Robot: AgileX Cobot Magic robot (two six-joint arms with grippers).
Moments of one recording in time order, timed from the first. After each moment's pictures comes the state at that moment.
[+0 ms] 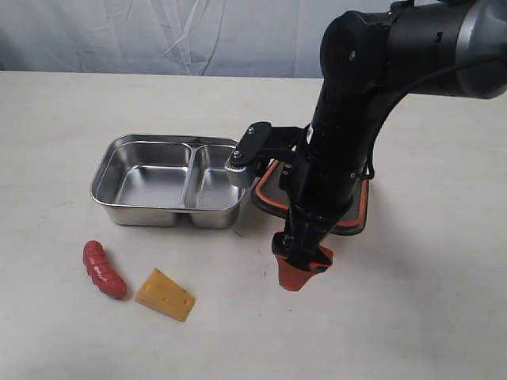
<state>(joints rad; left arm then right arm) 0.17 0.02 0.00 -0.14 0.30 0.00 0.77 1.80 -1.26 0.27 1.16 -0.75</state>
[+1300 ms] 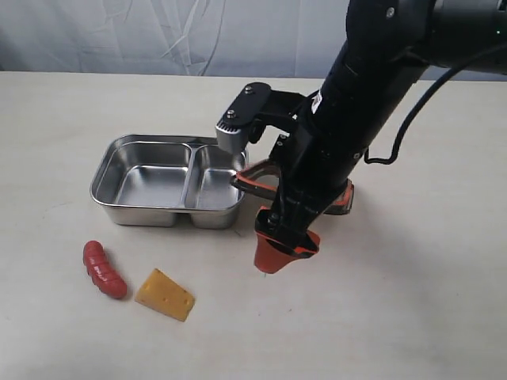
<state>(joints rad) 0.17 0.02 0.00 -0.14 0.30 0.00 0.77 1.69 -1.26 0.37 1.10 -0.76</state>
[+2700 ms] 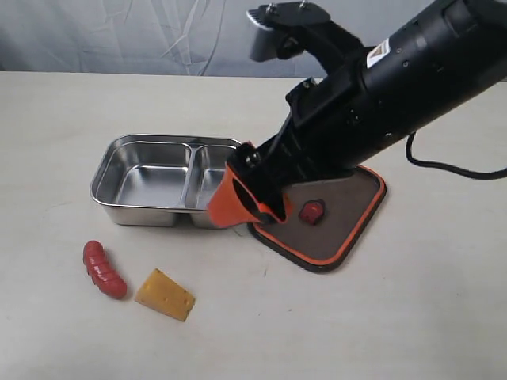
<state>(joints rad) 0.17 0.02 0.00 -0.14 0.30 0.00 0.77 1.41 -1.12 0.60 0.91 -0.52</state>
